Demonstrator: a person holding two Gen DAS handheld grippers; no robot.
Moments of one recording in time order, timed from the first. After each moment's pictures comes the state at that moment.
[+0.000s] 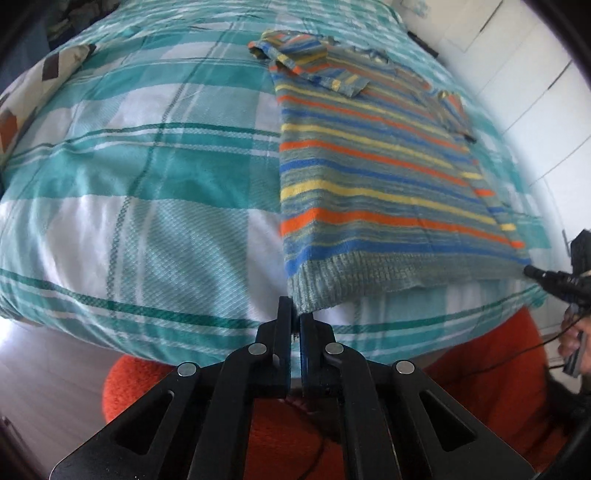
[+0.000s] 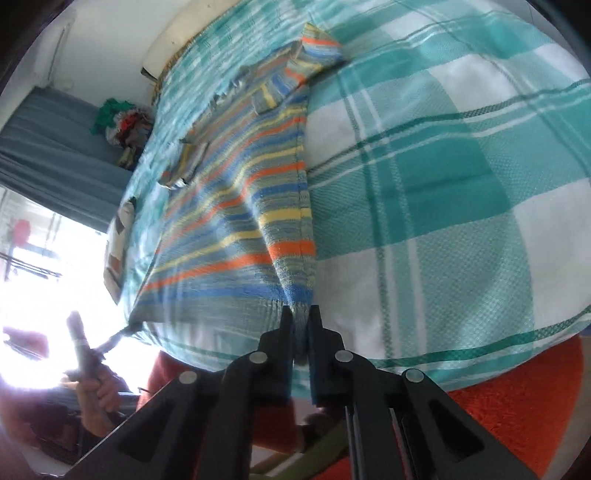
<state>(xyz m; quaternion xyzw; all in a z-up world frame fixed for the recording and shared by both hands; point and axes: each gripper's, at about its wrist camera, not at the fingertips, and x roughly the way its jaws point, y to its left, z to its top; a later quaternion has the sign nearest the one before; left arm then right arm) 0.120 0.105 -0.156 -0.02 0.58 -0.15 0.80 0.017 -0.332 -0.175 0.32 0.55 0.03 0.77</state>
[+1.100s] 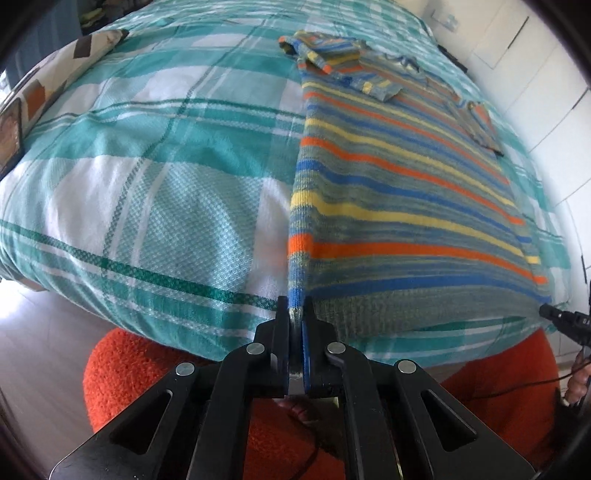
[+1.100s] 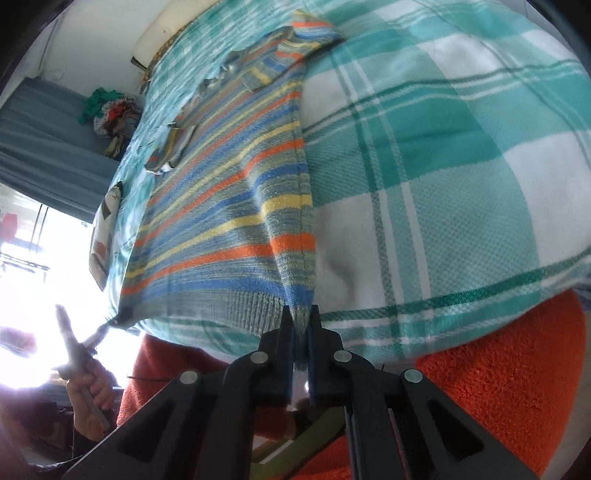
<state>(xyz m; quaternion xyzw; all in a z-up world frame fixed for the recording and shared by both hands) 0.109 0.099 -0.178 -0.04 0.57 -0.09 0.81 0.004 -0.319 -0.184 0.32 0.56 0.02 0.77</state>
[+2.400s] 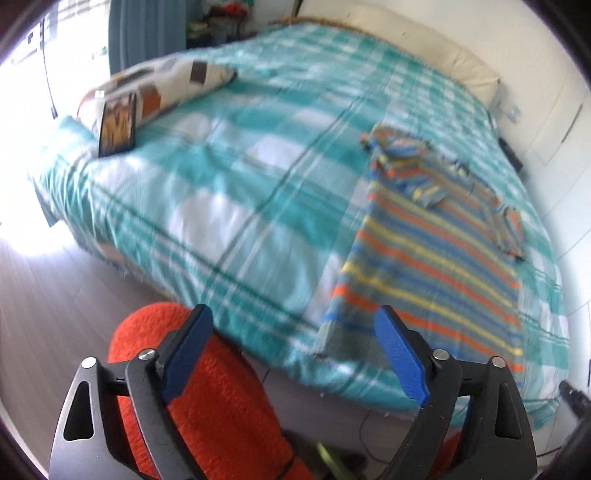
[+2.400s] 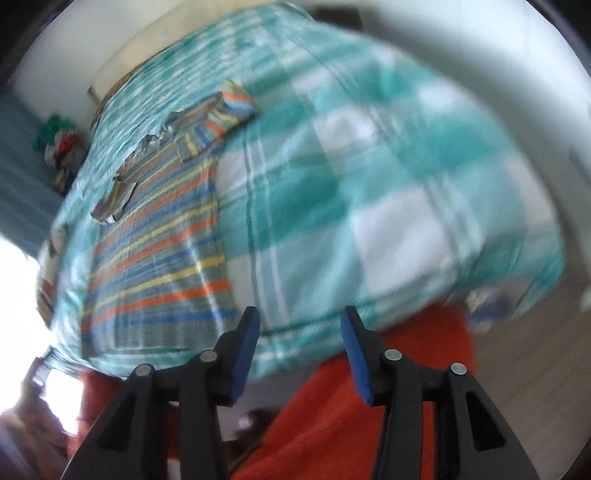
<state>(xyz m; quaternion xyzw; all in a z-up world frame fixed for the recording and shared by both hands) 0.057 0.125 -0.091 -0.12 0.45 0.06 0.88 -0.027 -0.354 -0.097 0.17 0.50 -0.12 0.84</state>
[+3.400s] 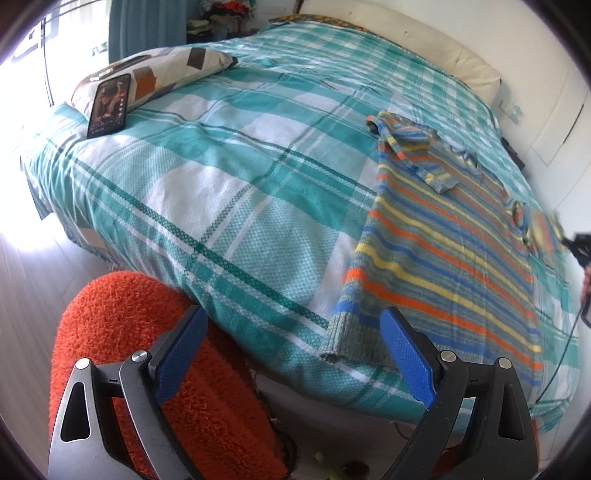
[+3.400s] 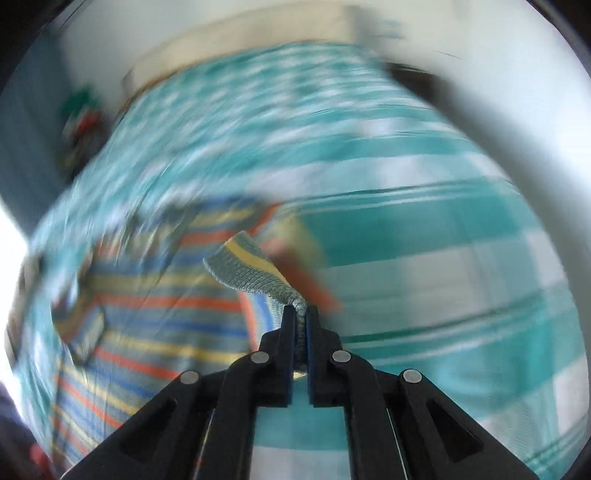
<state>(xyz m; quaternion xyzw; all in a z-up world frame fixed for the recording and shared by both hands) 0.066 0.126 -0.142 -0.13 0.47 0.06 0.87 0.245 -0.463 -0.103 0.19 0.42 -0.15 0.88</state>
